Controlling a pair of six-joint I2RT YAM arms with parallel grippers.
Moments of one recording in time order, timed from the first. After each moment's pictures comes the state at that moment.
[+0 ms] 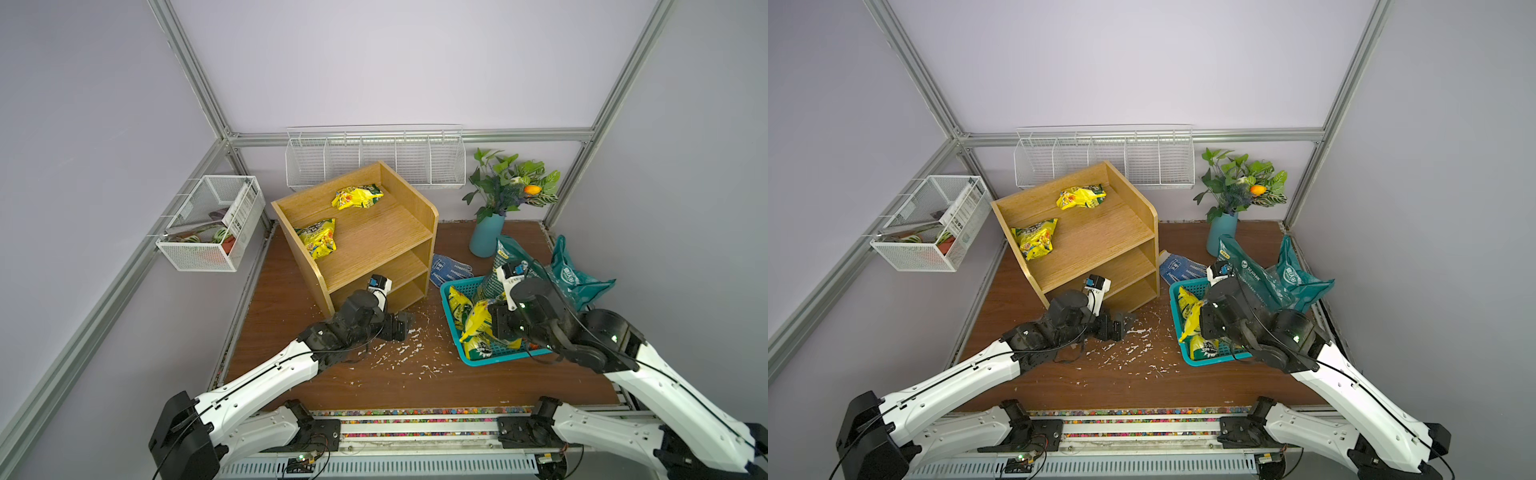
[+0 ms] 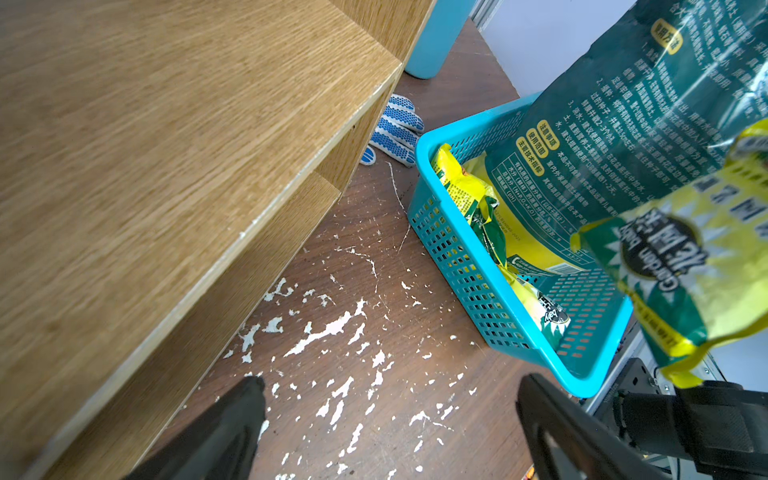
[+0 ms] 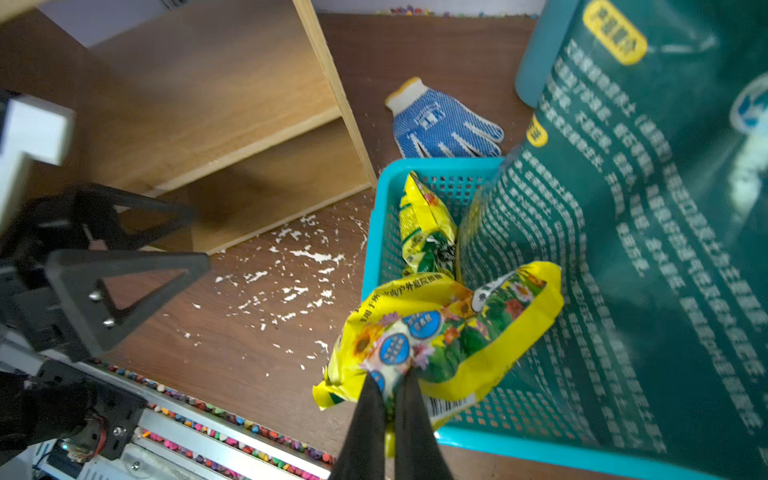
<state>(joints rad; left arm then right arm) -0.85 1.08 0.76 -0.26 0.04 -0.50 0.87 0.94 1.26 -1.17 0.35 0.56</state>
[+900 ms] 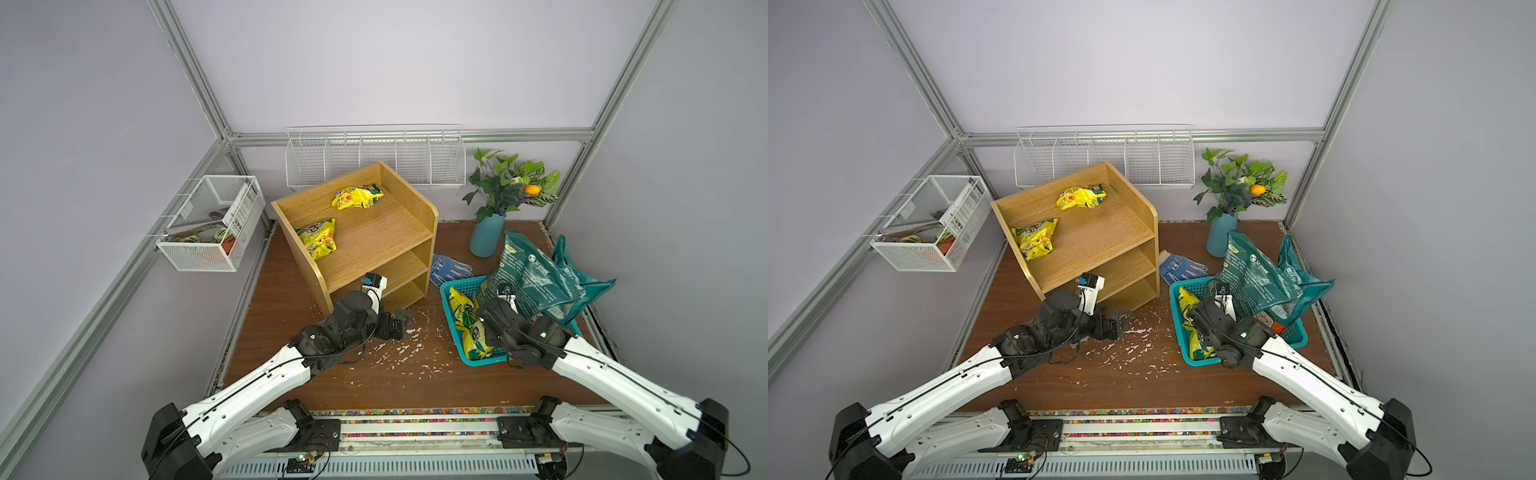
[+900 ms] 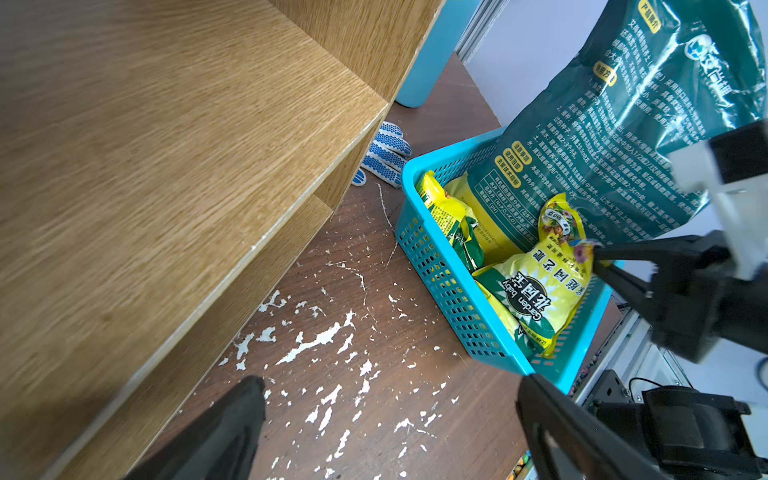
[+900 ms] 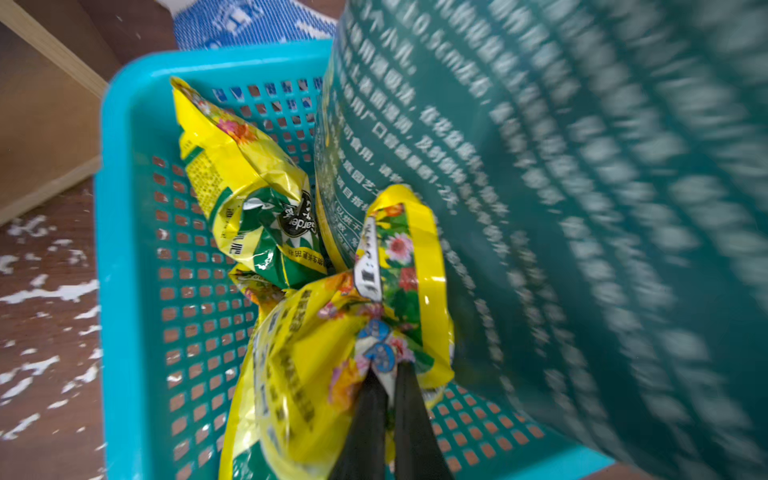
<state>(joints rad) -0.85 1.01 0.76 -0.26 0.03 -0.52 0.78 1.06 0.85 -0.97 0.57 0.67</state>
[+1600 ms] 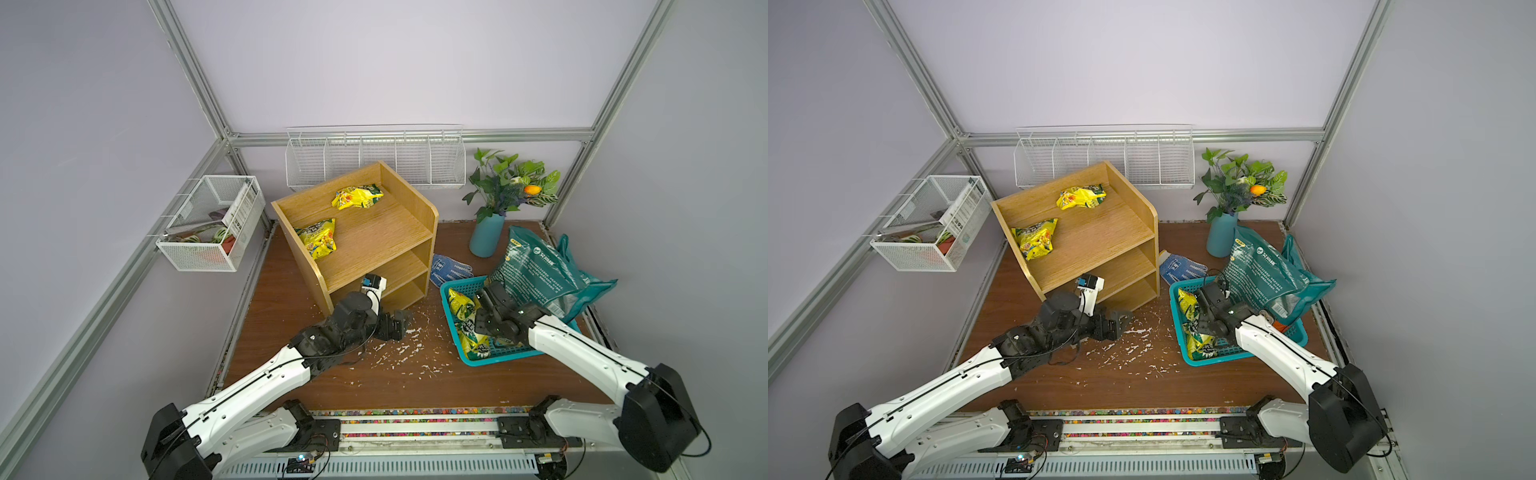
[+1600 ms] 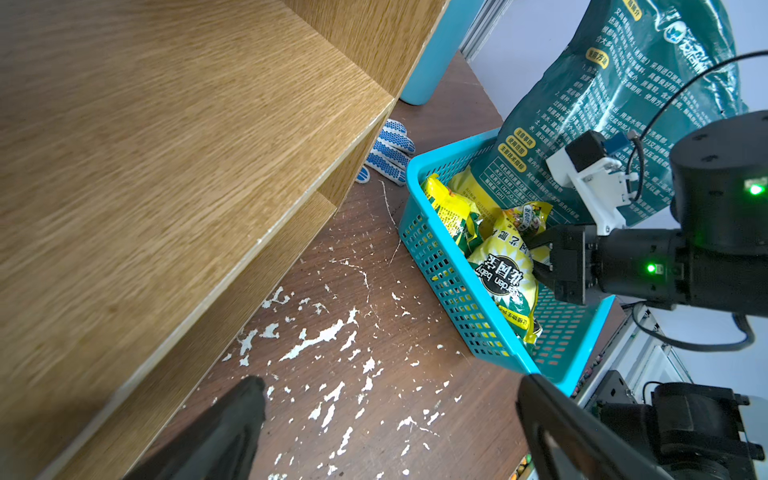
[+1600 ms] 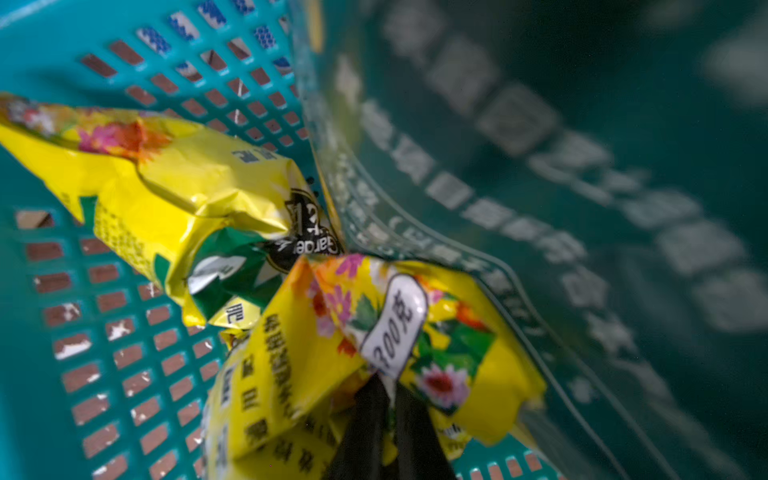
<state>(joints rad) -0.85 1.01 0.75 -0.26 0.02 -0.53 0.52 1.27 0.81 -0.72 0.23 0.65</state>
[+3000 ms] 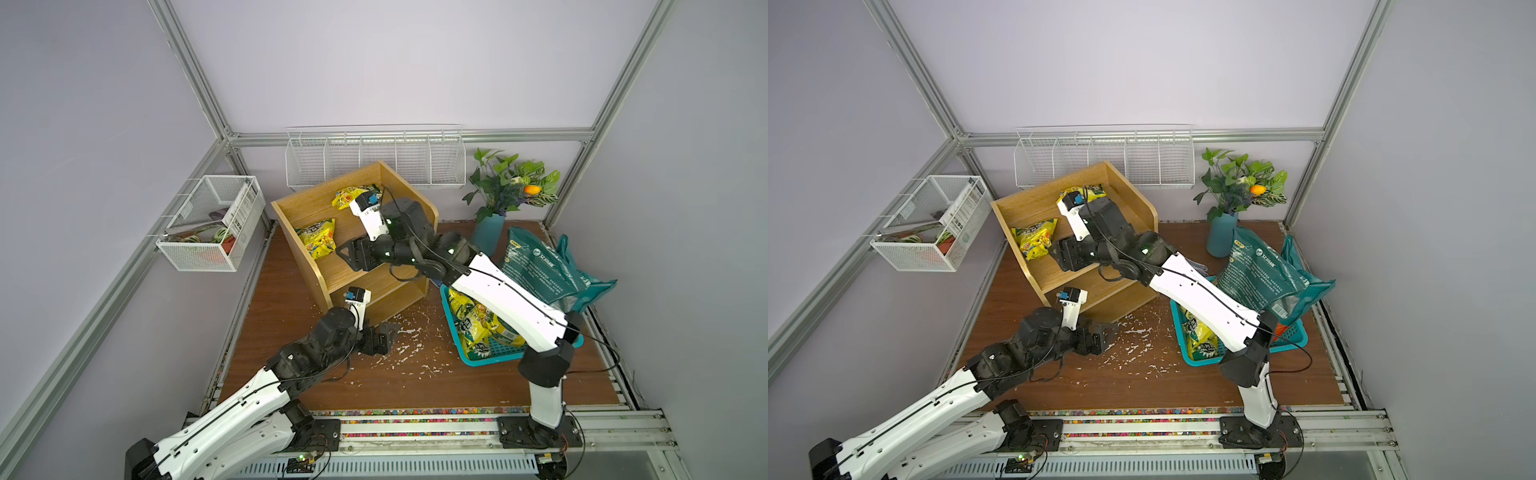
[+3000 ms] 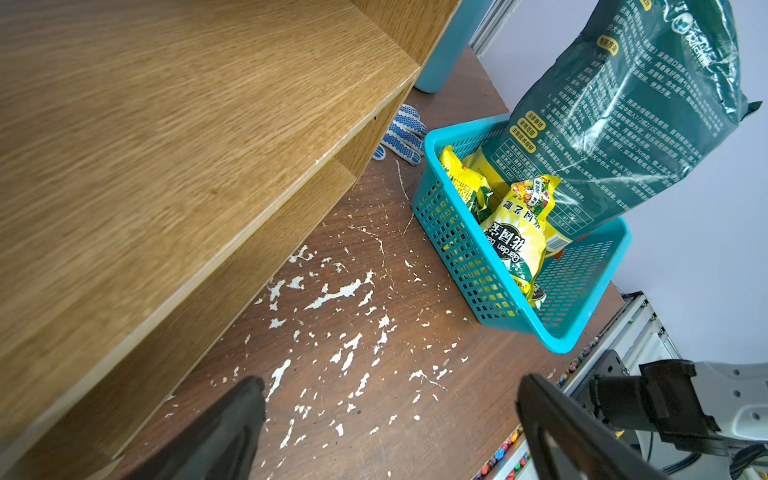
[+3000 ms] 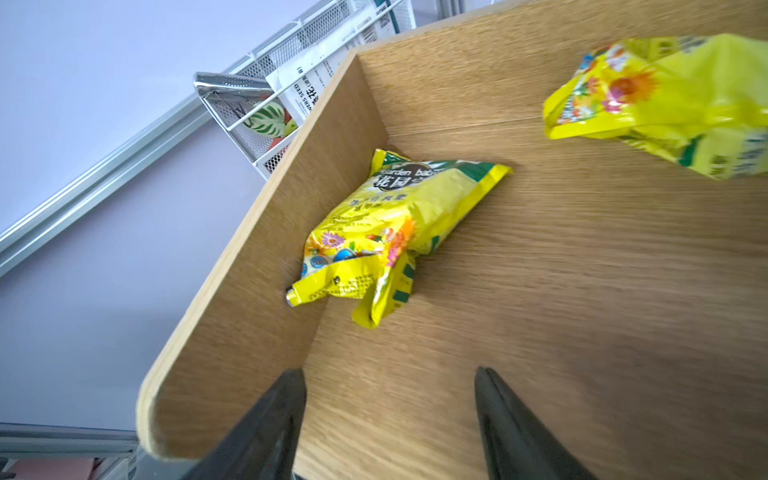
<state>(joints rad) -0.85 0.80 0.66 -0.39 0.00 -0.56 0.97 1.99 2.31 -0.75 -0.11 0.33</state>
